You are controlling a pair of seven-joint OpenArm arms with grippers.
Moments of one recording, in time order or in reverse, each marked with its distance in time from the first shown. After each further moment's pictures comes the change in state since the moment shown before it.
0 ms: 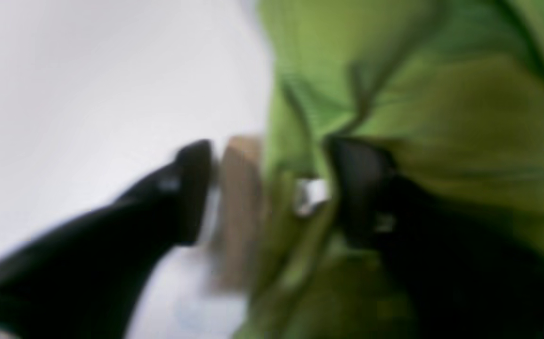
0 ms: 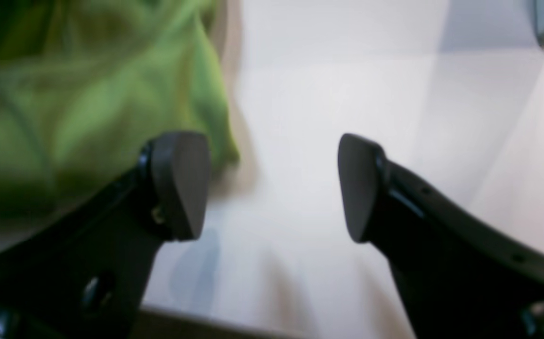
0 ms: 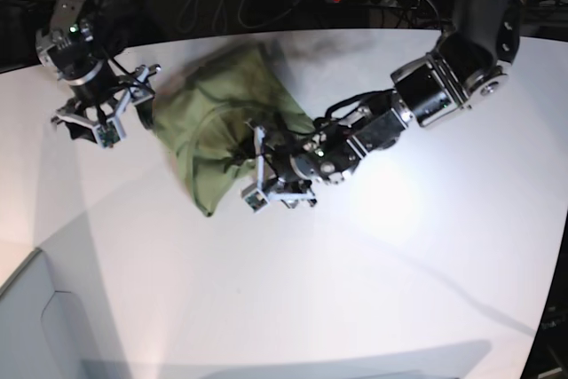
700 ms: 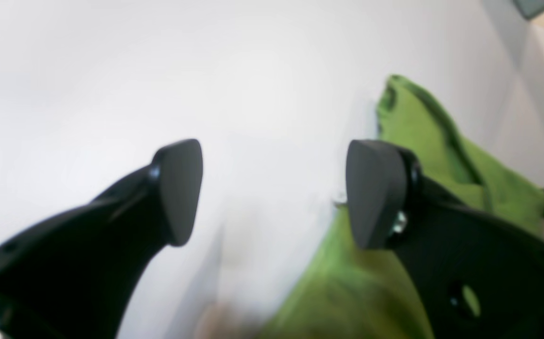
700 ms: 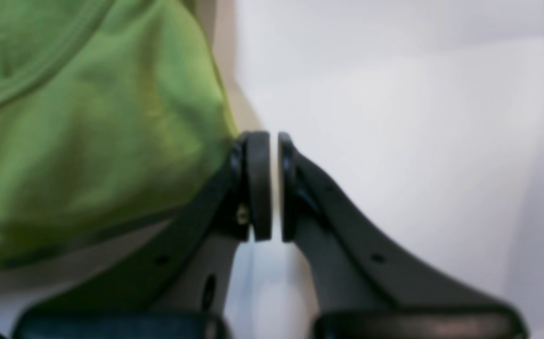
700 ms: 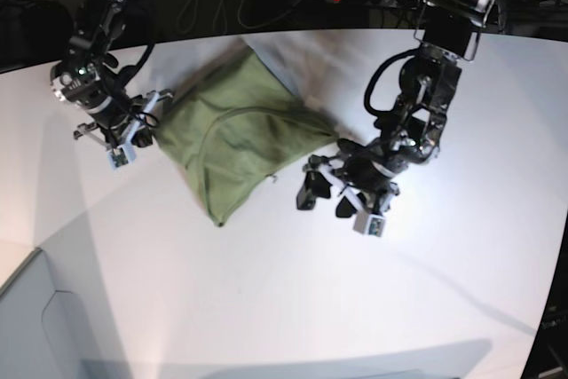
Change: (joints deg) left arm 24.6 -1.2 -49.2 17.7 -0.7 0.0 1.9; right arm 9.6 0.0 0.0 -20.0 -0.2 0.0 0.6
